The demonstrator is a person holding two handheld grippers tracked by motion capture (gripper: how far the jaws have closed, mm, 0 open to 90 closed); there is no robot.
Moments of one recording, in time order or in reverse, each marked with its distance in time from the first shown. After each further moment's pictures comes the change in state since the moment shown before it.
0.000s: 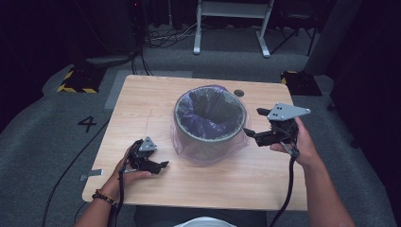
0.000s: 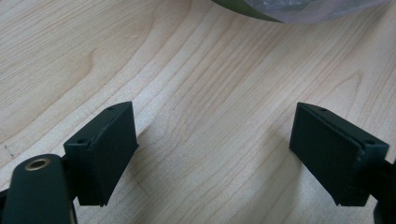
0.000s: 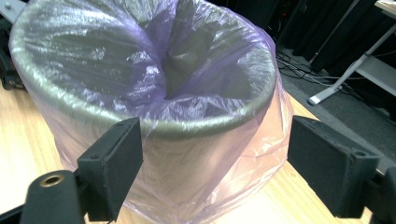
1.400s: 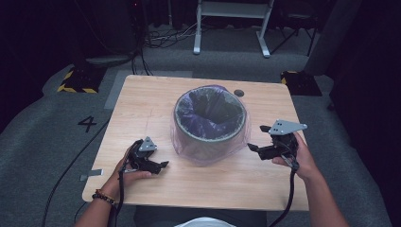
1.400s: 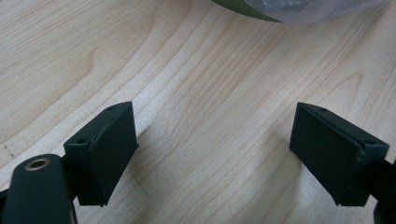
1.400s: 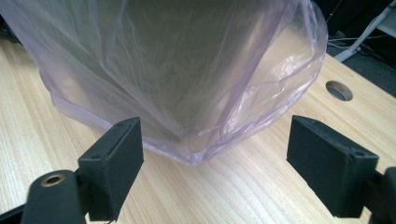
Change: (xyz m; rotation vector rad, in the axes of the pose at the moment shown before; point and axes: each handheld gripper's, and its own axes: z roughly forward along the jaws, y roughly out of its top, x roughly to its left) left arm 0.000 0.000 0.000 0.000 0.000 0.000; right arm 0.004 -0.063 0.013 0.087 0.025 0.078
